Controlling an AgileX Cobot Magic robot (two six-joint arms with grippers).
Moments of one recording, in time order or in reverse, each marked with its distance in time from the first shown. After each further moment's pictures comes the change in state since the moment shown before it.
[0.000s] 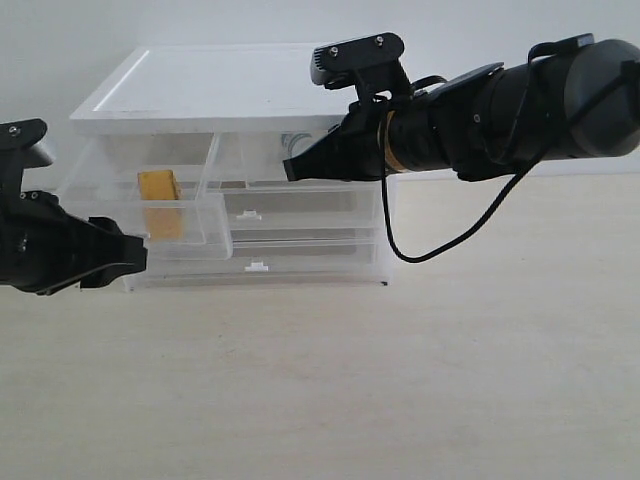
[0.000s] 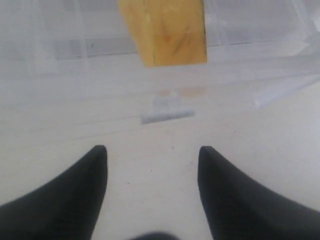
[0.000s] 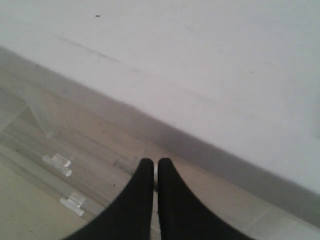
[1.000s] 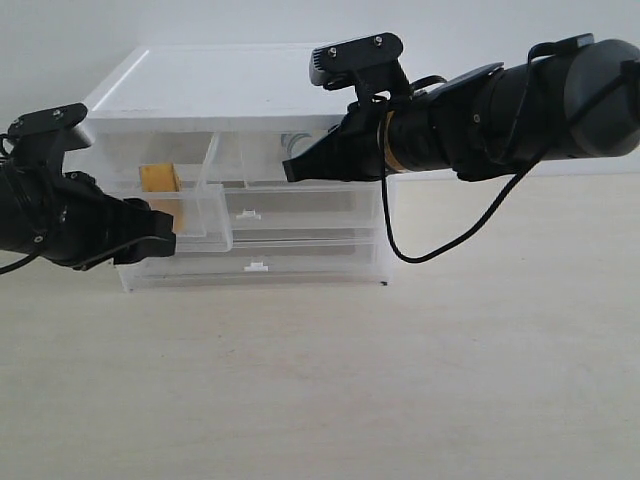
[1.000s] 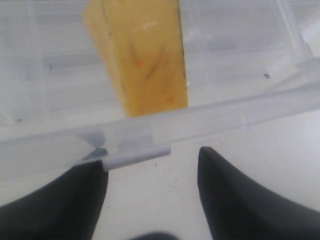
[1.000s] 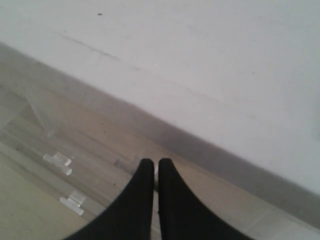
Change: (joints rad) left arm -0.001 0.123 -0.146 -0.007 0.079 0.000; right arm 0.000 0.000 -0.001 0.000 -0.004 -0.010
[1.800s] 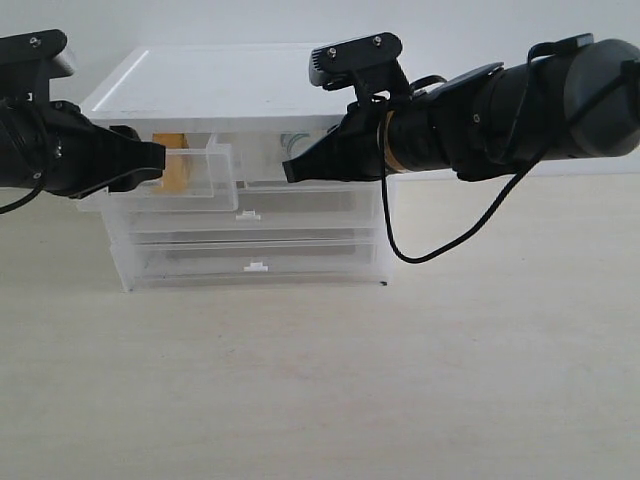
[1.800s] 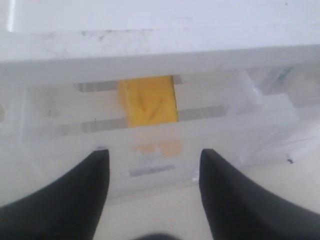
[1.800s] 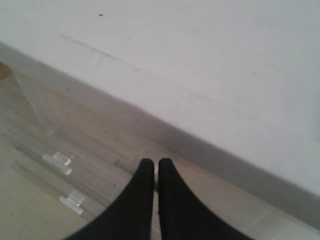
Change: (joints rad) left arm -0.002 0.004 -0.101 -0.002 -0.155 0.033; right arm 0.000 0.000 0.000 0.000 0.000 -0.006
